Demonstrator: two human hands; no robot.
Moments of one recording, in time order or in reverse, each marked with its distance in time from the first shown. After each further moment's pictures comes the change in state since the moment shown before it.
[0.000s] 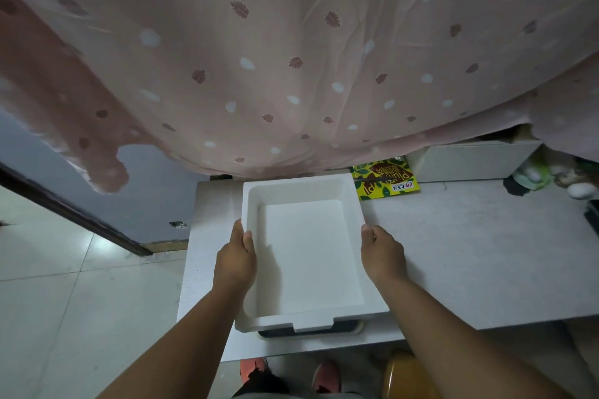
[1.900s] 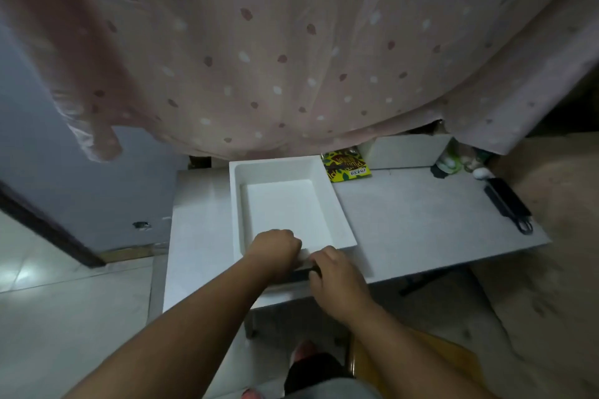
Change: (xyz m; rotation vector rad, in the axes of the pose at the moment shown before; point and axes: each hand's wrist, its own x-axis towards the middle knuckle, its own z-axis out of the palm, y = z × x) left_hand -0.102 0.032 -0.002 0.843 -0.291 0.945; right_hand -0.185 0.020 0.005 -0.449 -0.023 -0.581
